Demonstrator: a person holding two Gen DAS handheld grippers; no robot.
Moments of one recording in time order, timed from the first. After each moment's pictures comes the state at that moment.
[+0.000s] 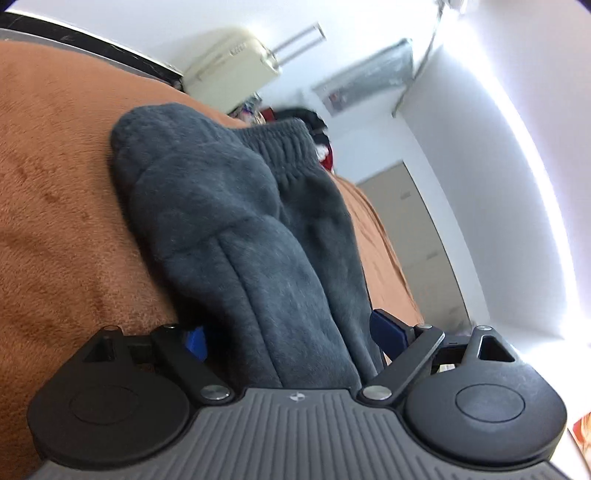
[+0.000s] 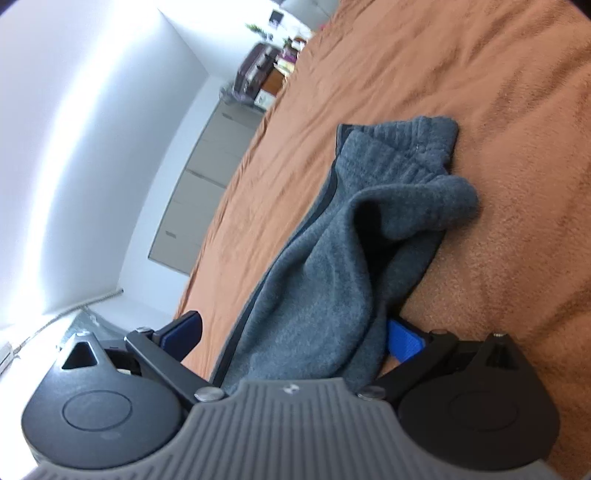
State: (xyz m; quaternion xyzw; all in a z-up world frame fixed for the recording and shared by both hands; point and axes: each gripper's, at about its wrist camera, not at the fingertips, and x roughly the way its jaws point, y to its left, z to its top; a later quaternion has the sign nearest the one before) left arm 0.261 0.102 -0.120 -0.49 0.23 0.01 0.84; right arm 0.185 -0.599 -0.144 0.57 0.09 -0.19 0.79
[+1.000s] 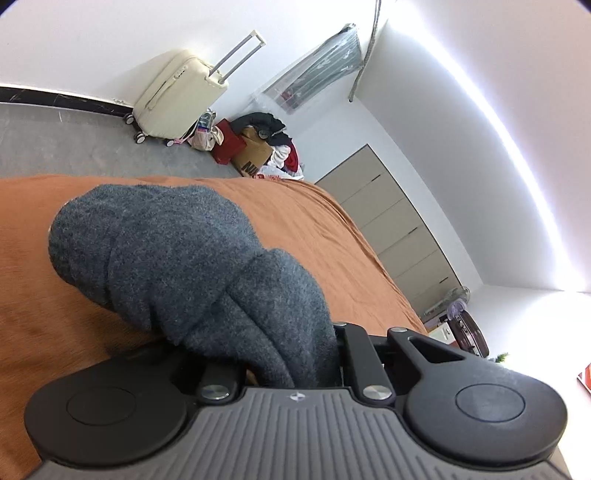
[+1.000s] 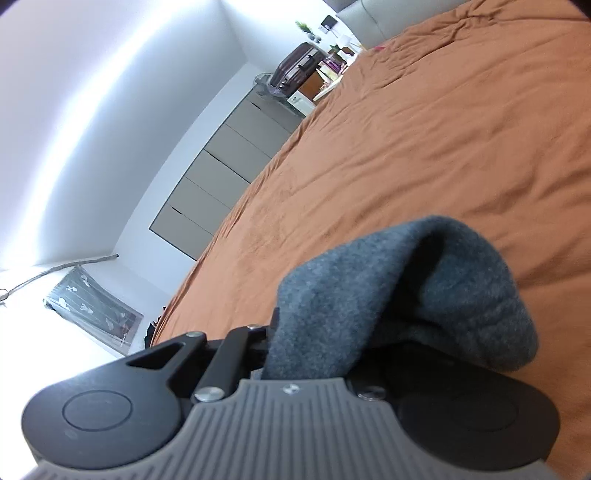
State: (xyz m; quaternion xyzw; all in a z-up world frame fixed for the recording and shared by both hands) left arm 0.267 0.114 -0.036 -0.41 0.23 -0.05 0.88; right arm 0.173 -0.612 -0.050 0.49 0.13 -0.17 0.85
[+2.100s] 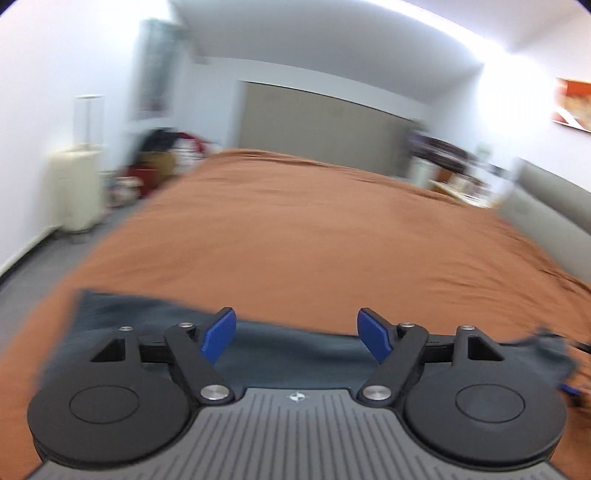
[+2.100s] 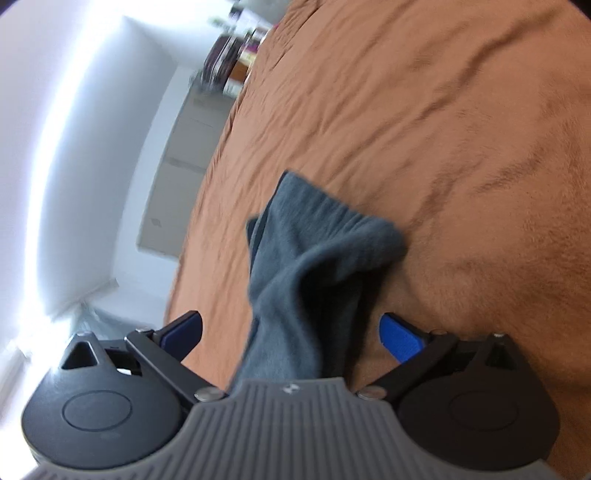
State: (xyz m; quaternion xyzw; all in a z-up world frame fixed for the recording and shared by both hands) left arm 0.164 -0.073 0.071 -0.04 0.28 -0.19 0.94; right arm -0.021 -0.619 -0.138 0.63 0.12 -0.17 0.75
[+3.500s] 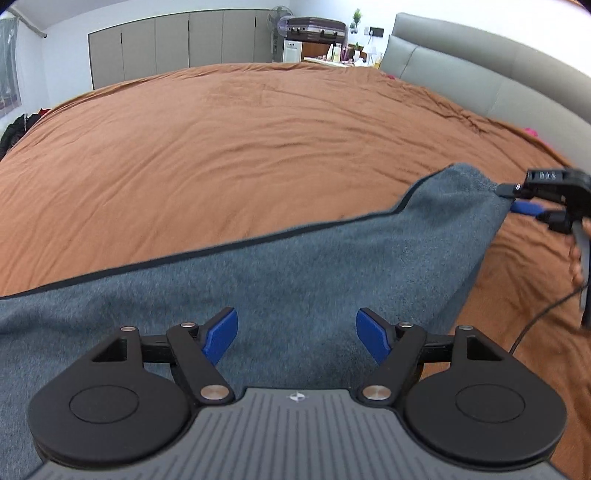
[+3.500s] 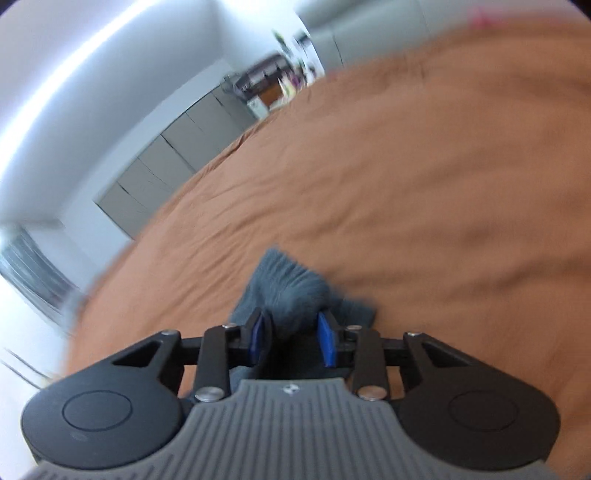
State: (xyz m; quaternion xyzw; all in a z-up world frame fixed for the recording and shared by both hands) left arm 0.145 -0.372 -0.046 0.11 0.39 -0.32 0.86; right arm 0.007 -0.645 -0.051 0.36 0.20 -0.28 0.87
